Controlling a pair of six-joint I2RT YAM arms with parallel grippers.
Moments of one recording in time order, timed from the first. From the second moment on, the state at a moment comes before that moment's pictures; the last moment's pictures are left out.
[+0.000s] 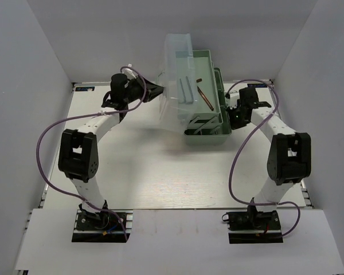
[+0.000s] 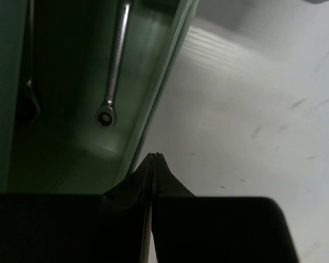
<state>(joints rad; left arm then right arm) -0.25 1.81 1.35 0.27 0.55 -1.10 0.13 1.73 1.29 -0.58 -0.15 -0.24</state>
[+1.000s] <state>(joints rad) -0.31 1.33 1.17 -0.14 0.38 -0.47 0.04 1.33 1.04 -0.51 -0.18 -0.16</state>
